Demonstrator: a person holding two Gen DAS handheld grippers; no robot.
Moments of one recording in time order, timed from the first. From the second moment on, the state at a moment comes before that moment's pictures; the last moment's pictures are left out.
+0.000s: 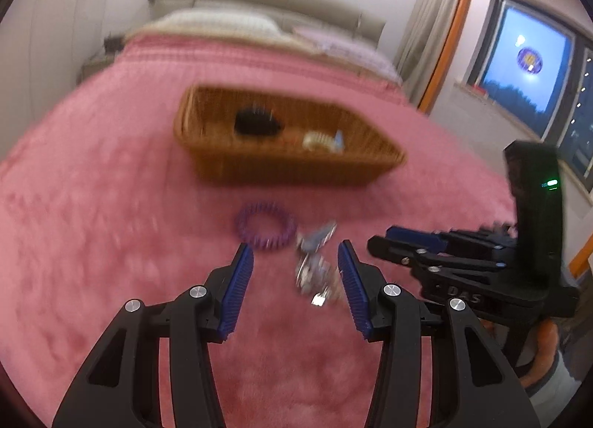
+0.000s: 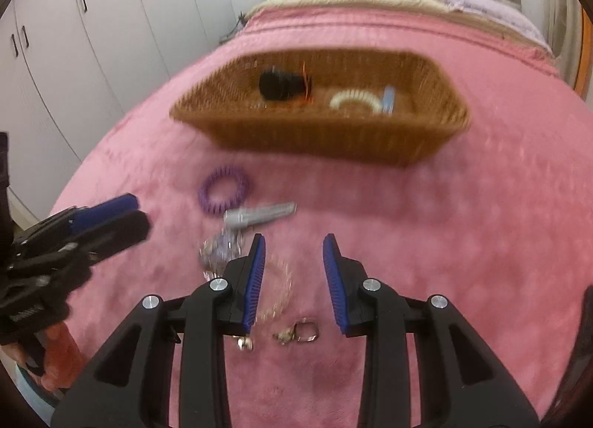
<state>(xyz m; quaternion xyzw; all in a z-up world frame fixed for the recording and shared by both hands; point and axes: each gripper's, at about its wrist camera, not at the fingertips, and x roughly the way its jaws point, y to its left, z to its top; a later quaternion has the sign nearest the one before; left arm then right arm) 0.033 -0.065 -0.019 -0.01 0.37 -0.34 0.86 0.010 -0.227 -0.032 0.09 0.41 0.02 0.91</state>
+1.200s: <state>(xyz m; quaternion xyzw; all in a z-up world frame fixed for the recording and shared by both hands) 0.030 -0.087 -0.046 0.03 0.40 -0.28 0.87 0.000 -0.264 -0.054 0.16 0.39 -0.04 0.91</state>
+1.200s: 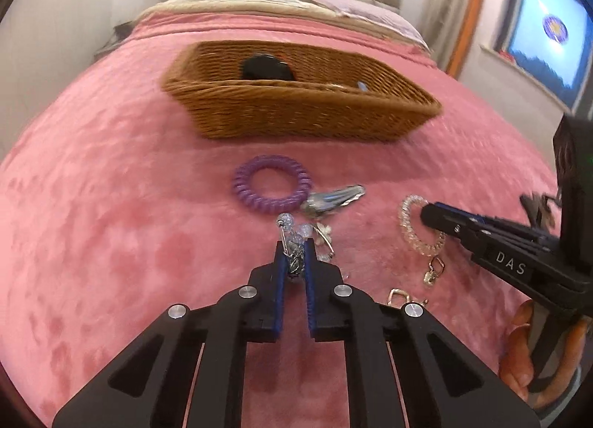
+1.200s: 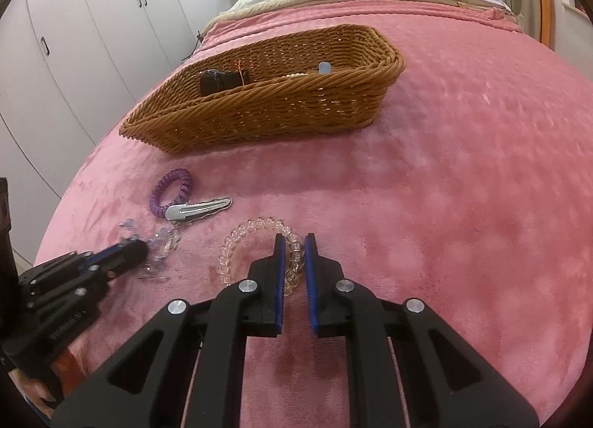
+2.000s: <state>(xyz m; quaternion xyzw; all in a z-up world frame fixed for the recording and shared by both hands) 0.019 -0.048 -0.054 -0.04 0.39 -0.30 0.87 0.004 -0.235 -0.052 0.10 0.39 -0.03 0.91</state>
